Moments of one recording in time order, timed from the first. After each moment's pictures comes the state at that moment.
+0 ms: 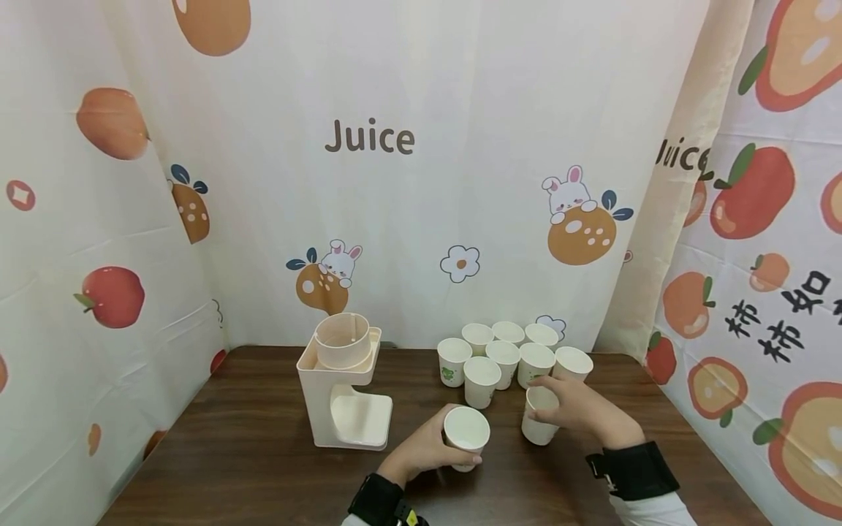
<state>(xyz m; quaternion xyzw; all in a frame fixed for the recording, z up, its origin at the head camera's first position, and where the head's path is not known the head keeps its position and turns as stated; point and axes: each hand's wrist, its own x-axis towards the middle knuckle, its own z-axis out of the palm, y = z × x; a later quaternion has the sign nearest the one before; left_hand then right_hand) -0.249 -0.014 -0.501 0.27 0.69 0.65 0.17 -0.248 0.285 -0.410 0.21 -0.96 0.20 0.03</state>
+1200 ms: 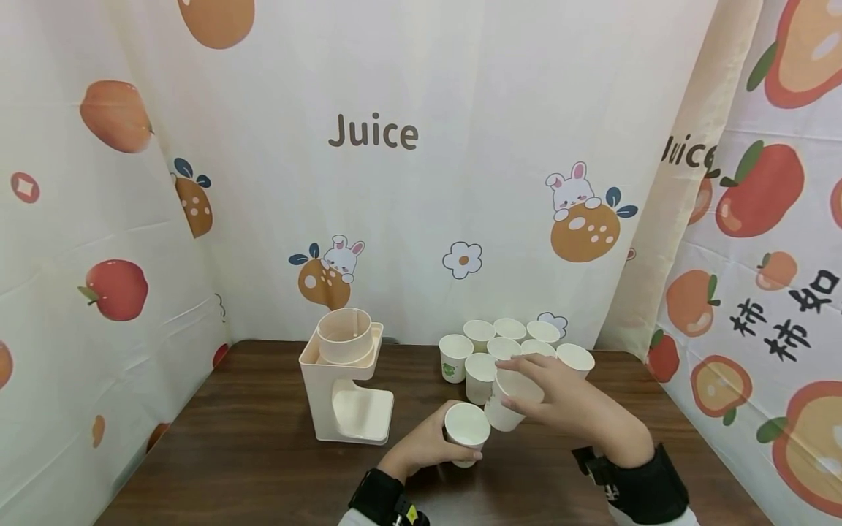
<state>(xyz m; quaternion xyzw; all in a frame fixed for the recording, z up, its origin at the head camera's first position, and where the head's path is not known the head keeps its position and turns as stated) -0.249 -0.016 -0.502 0.28 0.69 0.64 0.17 -0.204 0.229 -0.344 0.32 -0.92 0.19 0.11</state>
